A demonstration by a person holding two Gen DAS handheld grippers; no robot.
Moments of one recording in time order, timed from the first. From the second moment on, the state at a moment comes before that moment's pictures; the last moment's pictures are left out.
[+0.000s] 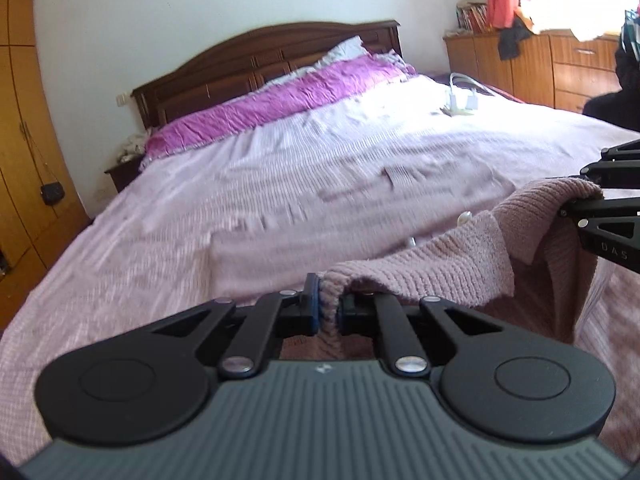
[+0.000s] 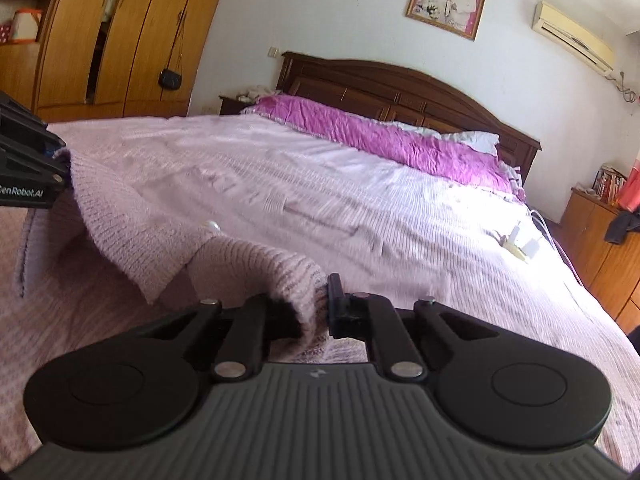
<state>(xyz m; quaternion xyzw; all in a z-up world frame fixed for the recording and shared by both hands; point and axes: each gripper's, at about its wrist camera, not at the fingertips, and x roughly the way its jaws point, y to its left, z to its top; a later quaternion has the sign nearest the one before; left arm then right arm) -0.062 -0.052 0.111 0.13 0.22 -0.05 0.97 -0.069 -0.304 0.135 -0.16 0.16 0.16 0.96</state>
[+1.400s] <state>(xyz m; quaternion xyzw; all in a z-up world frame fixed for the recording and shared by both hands) 0.190 -0.023 0.060 0.08 0.30 0.04 0.95 0.210 -0.290 0.067 -0.08 0.24 0.16 0.95</state>
